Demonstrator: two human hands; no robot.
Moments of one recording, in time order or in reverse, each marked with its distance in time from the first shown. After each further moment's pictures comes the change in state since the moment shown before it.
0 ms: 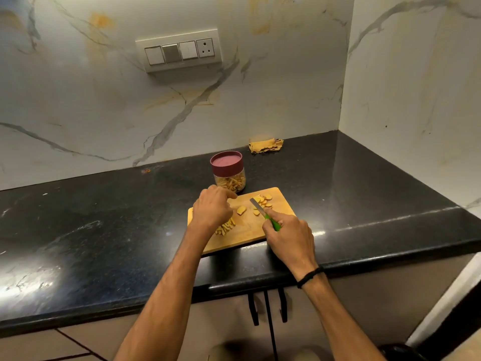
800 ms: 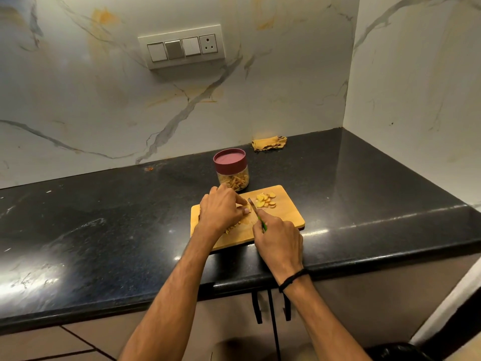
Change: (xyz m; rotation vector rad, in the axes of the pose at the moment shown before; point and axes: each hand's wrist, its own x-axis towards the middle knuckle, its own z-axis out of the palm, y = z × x) left_hand -0.002 0.002 0.007 0.146 -0.010 0.068; right_hand -0.009 -0.027 0.020 -0.172 0.018 -0.010
